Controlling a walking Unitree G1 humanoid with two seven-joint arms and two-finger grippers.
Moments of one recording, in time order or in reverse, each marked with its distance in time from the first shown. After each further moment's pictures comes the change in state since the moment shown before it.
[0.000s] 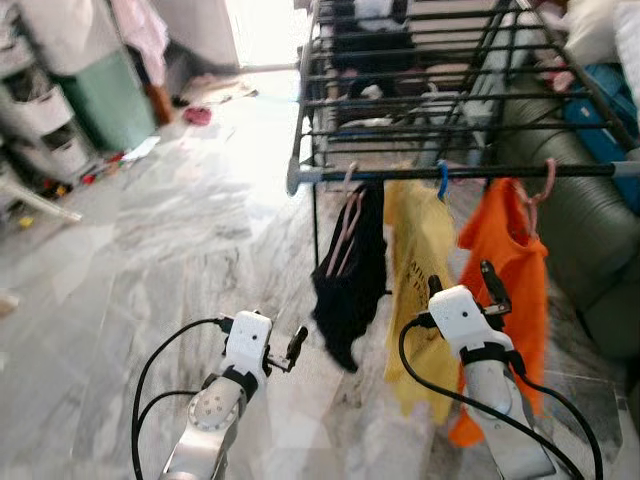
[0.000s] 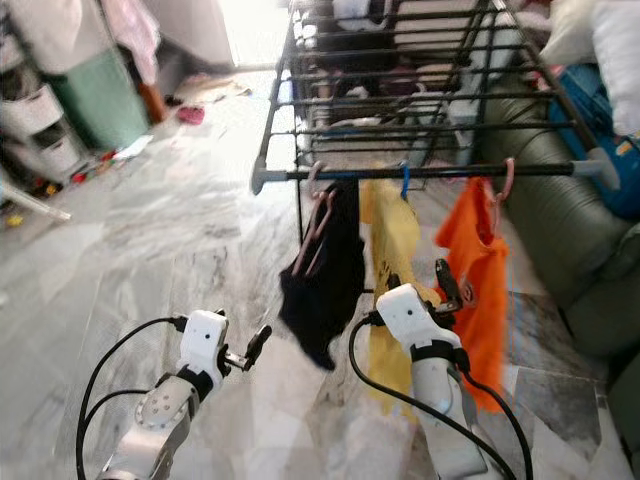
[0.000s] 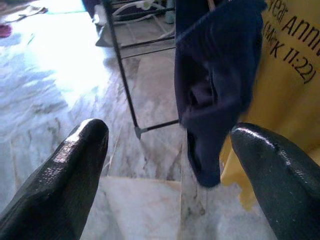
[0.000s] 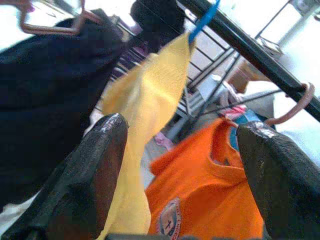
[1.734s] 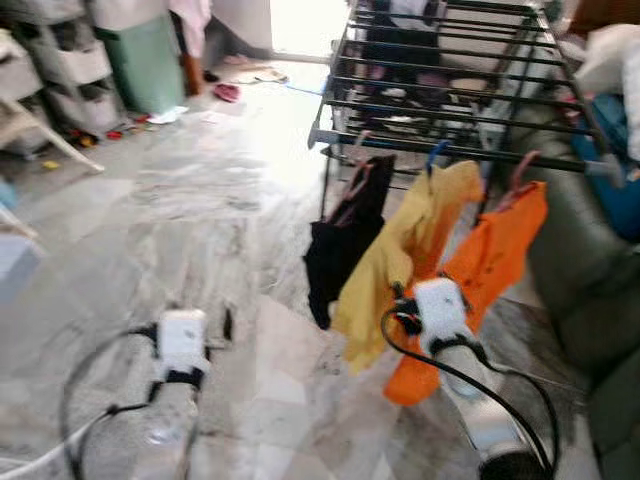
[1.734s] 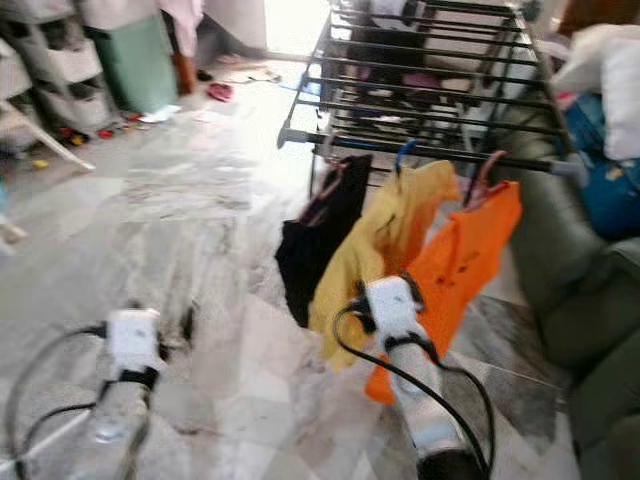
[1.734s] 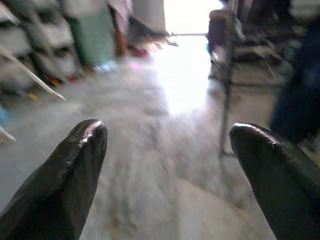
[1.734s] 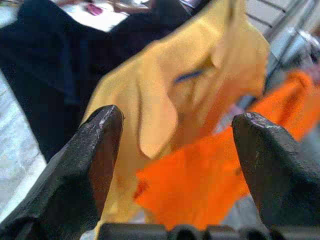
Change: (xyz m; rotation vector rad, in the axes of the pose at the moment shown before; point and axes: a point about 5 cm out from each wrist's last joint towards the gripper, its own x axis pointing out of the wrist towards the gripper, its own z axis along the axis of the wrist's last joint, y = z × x) left arm -0.032 0.063 0.010 0.028 -0.192 0.451; right arm 0.017 0.031 -0.017 0.396 0.142 0.130
